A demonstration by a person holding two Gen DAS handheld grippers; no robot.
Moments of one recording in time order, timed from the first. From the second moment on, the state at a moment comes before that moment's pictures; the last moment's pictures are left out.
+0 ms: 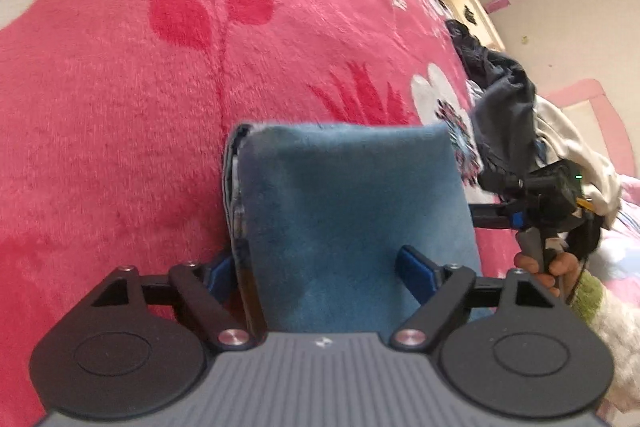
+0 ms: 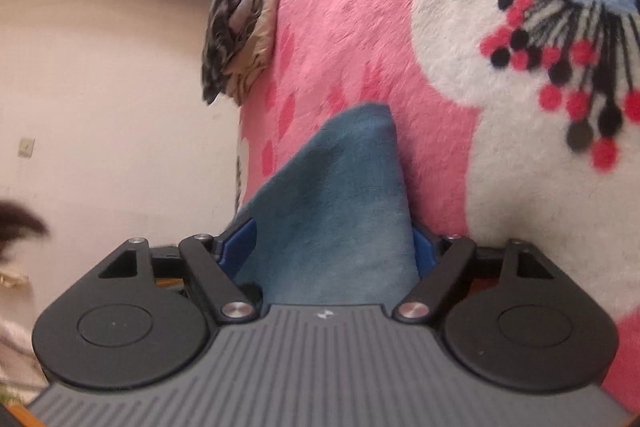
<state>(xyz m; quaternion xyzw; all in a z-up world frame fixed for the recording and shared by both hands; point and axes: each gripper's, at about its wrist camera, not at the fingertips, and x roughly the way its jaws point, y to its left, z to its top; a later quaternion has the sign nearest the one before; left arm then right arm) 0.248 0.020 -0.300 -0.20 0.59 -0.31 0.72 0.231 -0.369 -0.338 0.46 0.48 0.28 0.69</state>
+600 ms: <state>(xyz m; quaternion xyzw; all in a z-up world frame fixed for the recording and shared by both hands) 0.246 0.009 -0.294 -0.24 0.60 -0.27 0.72 0.208 -0.348 -0.326 0.49 0.48 0.25 0.68</state>
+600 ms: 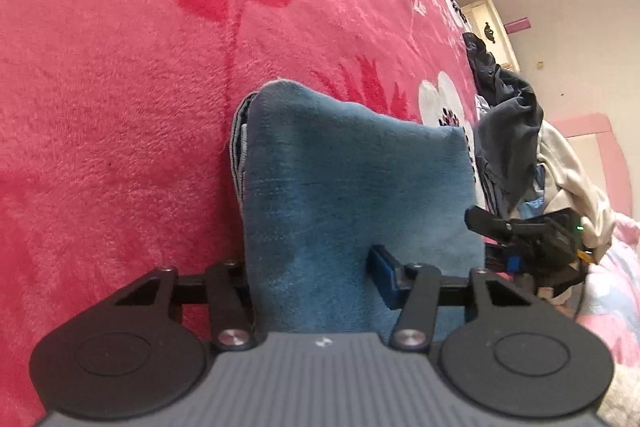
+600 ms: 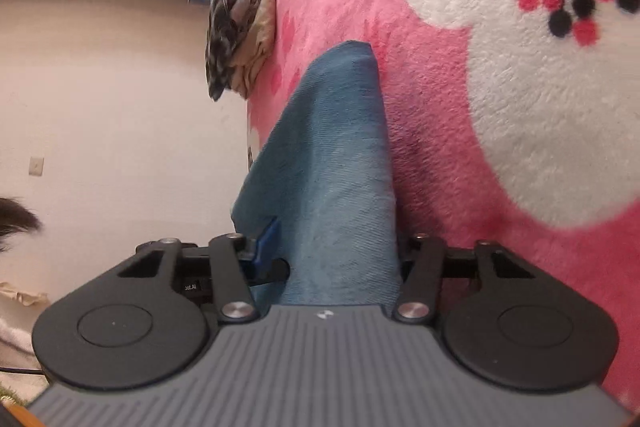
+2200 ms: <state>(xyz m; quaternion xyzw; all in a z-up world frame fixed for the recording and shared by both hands) 0.168 -0.070 -0.150 -0.23 0.56 -0.33 0.73 0.043 -0.435 -0.175 0.53 0.35 0.18 0.75</state>
